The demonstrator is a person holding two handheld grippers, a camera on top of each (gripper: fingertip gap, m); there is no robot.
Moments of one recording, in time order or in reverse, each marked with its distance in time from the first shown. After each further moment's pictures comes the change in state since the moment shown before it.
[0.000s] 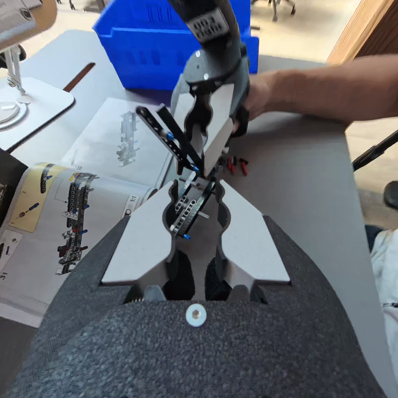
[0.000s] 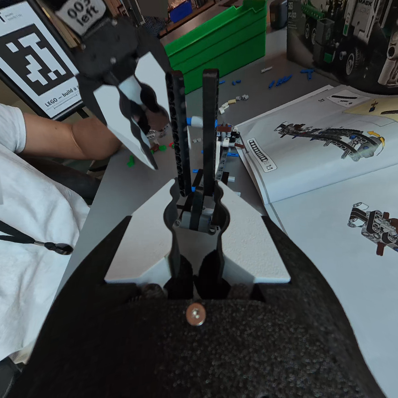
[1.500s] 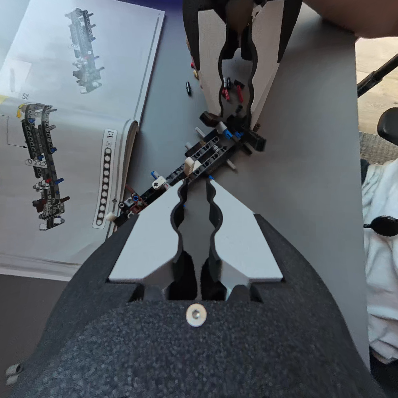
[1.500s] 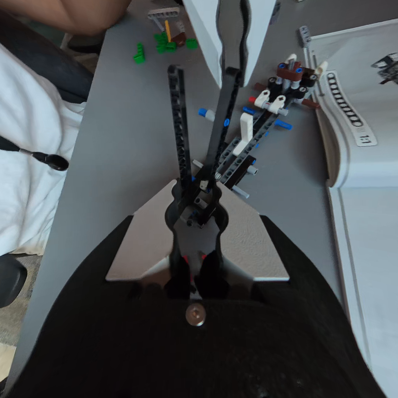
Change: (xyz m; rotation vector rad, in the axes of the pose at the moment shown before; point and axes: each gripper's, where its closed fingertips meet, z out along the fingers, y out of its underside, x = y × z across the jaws) left arm 0.003 0.063 -0.020 -0.255 0.145 -0.031; right arm -0.037 0.067 0.012 -0.447 -0.073 -0.223
